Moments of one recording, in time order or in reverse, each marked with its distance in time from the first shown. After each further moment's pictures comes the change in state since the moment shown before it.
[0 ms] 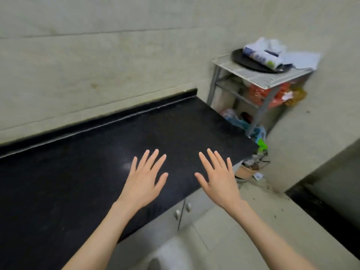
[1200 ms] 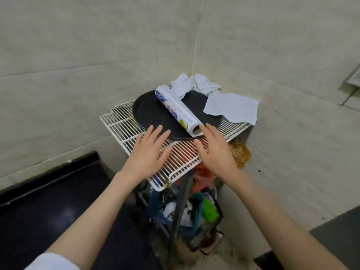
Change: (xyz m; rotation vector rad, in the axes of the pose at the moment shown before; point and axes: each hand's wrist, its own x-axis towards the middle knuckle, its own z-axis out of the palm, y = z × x) left_hand 0.629 0.299 0.089 -0.078 0.070 0.195; right_hand 0.419 0.497 -0.136 0.236 0.311 0.090
